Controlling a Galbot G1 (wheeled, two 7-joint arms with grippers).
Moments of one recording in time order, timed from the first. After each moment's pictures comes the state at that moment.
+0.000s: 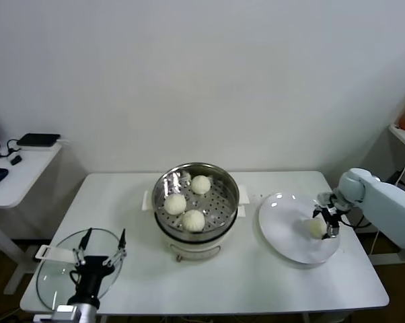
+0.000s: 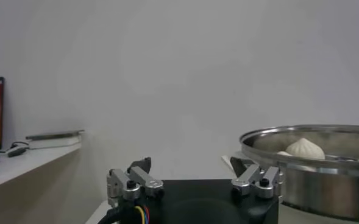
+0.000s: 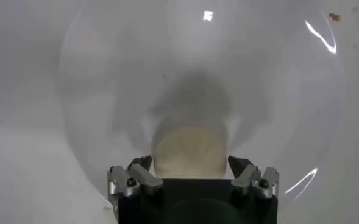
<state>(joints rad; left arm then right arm) 1.68 -1.54 -0.71 -2.10 -0.04 -0.09 0.11 0.02 0.75 -0.89 0.86 -0.12 0.04 -1.08</state>
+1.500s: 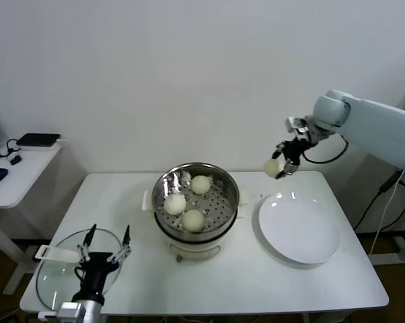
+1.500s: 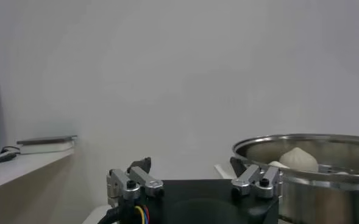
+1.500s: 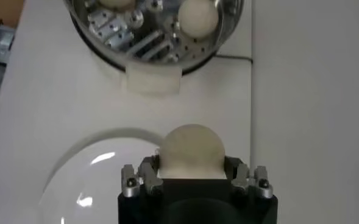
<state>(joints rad) 1.67 -1.55 -0.68 -2.11 -0.03 -0.09 0.10 0.73 0.89 -1.50 1.08 0.60 -0.14 -1.09</state>
